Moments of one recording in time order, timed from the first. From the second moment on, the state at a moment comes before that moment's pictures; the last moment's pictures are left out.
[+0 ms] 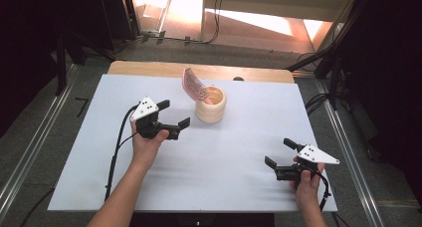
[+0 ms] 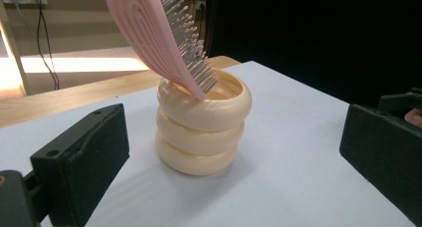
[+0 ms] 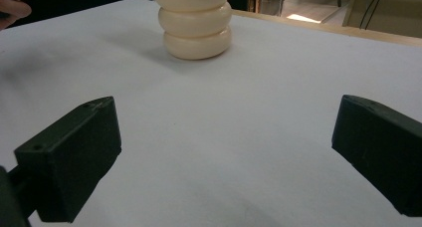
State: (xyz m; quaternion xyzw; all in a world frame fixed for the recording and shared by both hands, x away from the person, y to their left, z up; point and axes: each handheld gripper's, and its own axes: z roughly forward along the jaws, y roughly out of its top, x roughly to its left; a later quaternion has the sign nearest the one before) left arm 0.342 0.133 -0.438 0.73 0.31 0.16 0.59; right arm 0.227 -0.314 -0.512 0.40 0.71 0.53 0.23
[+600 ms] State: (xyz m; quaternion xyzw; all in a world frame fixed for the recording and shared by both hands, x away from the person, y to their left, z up) left arm 0.316 0.158 -0.449 0.73 0.31 0.17 0.58; right arm 0.227 -0.313 -0.512 0.40 0.71 0.53 0.23
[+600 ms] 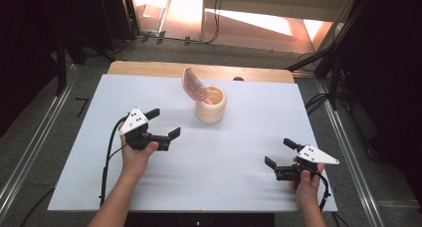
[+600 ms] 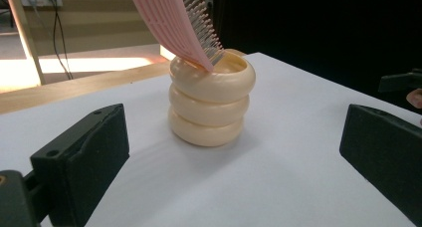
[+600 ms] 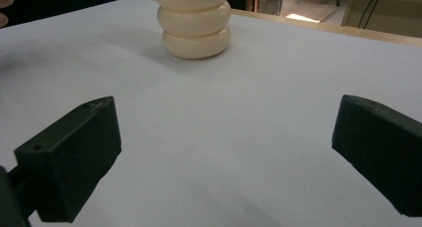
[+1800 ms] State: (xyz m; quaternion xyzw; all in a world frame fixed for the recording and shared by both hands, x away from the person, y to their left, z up) left arm 0.280 0.214 -0.466 0.73 0.33 0.21 0.57; right arm 0.227 -0.313 -0.513 0.41 0.71 0.53 0.24
